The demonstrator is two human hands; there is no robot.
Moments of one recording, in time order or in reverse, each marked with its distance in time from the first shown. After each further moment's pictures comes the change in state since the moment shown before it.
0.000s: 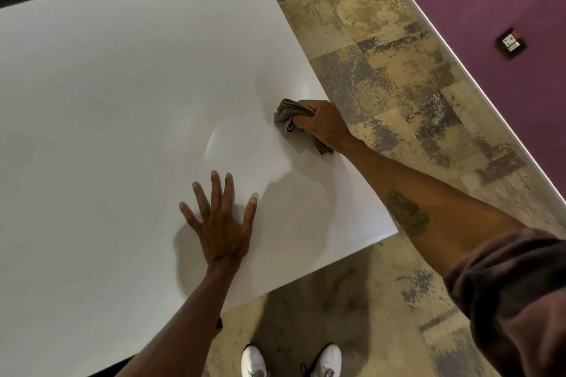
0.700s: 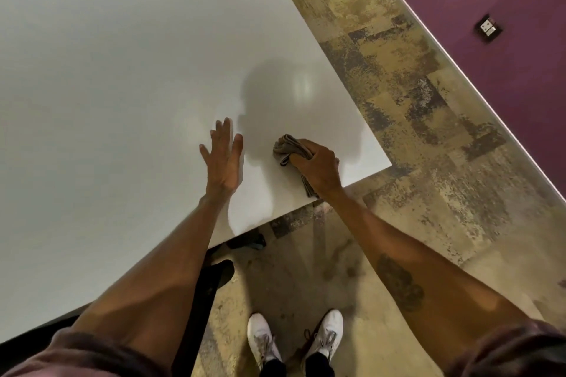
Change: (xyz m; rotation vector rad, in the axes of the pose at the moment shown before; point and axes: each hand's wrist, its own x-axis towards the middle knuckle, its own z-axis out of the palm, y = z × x) left_hand -0.013 -0.031 -0.027 -0.691 -0.154 0.035; right_hand -0.211 -0.016 0.111 0.192 0.233 0.161
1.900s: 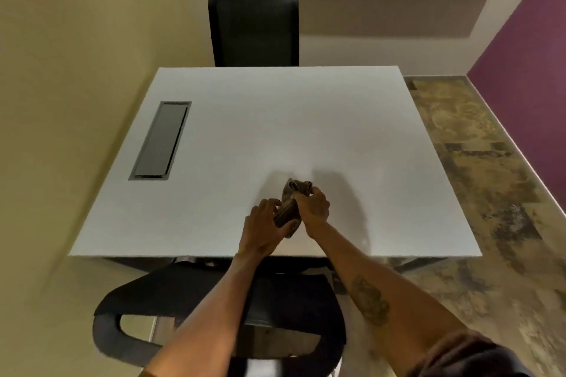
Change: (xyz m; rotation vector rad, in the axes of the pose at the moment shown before) left_hand -0.214 -0.031 -0.251 0.296 0.189 -0.051; right_hand -0.137 -0.230 0.241 -0.101 -0.062 0.272
